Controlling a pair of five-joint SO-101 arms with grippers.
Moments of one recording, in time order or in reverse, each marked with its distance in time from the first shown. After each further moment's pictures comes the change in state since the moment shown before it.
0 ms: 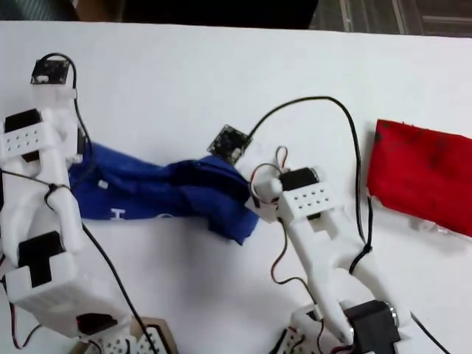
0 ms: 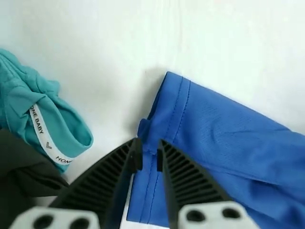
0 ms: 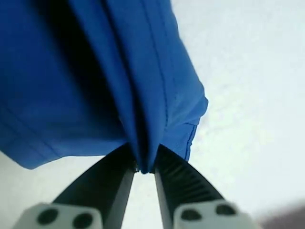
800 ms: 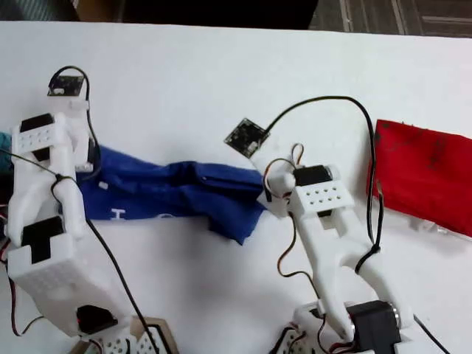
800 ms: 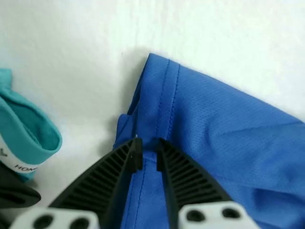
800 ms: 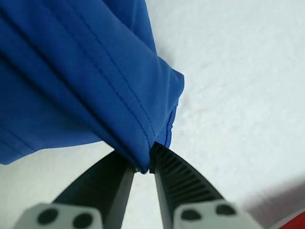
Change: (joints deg) left arm 1.1 7.8 0.4 -0.8 0.0; right arm 4.9 0.0 0.0 0.0 0.0
